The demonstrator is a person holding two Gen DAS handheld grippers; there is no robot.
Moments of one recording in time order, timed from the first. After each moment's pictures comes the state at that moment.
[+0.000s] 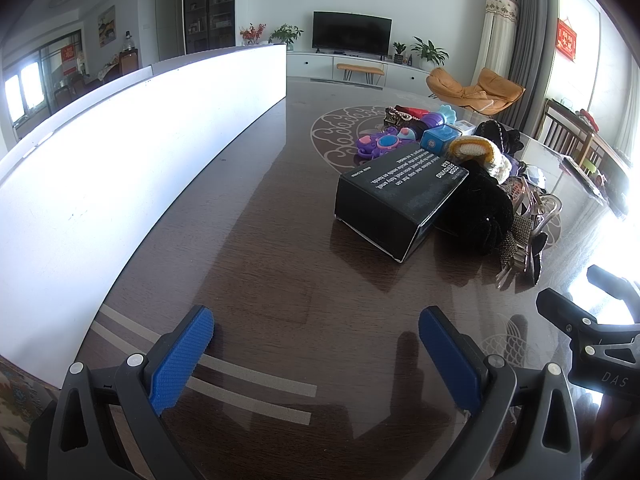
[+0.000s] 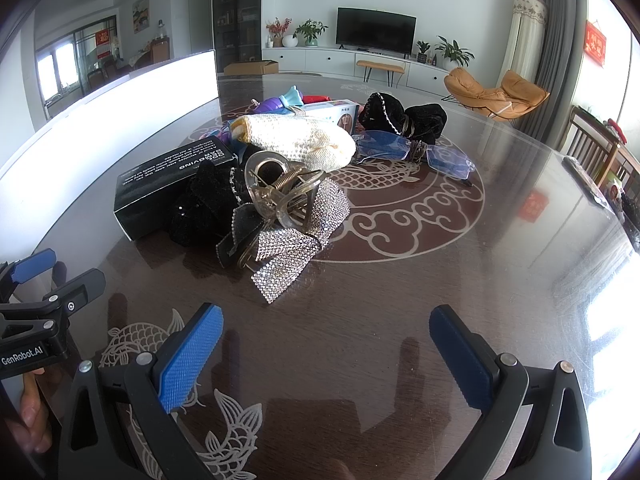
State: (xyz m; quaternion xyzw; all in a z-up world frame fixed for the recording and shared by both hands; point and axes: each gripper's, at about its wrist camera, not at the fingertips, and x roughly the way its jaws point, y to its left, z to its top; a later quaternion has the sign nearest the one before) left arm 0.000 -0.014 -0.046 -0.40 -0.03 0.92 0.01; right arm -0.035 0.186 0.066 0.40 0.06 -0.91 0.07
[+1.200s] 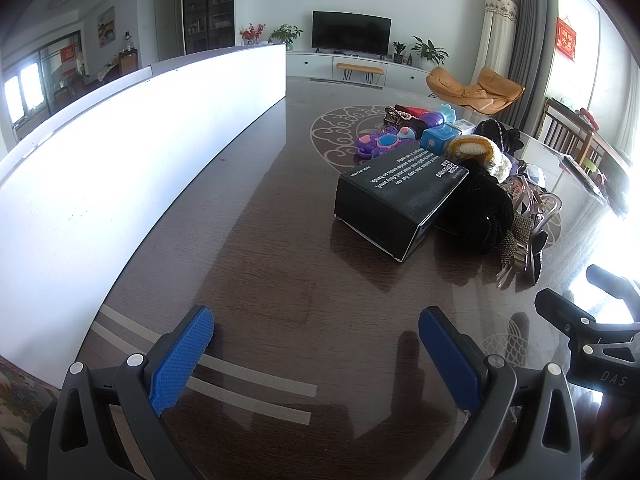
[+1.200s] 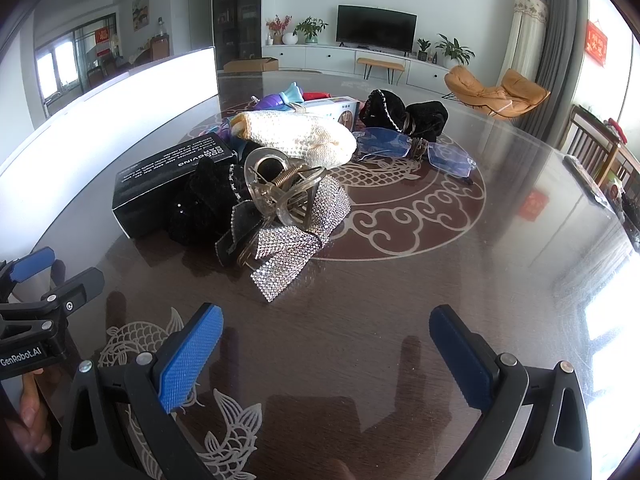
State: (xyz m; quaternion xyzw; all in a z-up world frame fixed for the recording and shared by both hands) left arm 0.001 -0.014 -0.045 -0.40 -0.03 0.92 0.01; right arm -0.034 0.186 0.063 0.40 0.06 -0.91 0.07
